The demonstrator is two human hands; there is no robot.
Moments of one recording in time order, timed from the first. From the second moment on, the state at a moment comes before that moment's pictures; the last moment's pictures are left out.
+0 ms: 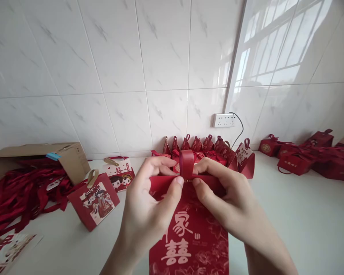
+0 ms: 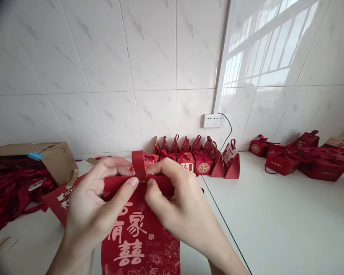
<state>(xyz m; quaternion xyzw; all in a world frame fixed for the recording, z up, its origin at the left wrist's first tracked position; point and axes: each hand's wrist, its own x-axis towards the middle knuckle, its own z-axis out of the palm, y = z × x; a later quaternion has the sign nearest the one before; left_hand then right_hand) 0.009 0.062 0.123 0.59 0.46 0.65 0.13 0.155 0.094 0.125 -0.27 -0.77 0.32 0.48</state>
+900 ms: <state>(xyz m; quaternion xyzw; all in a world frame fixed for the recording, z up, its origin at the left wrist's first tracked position) 0.008 0.062 0.123 0.57 0.47 0.67 0.03 0.160 0.099 0.122 -0.26 -0.78 0.29 0.50</state>
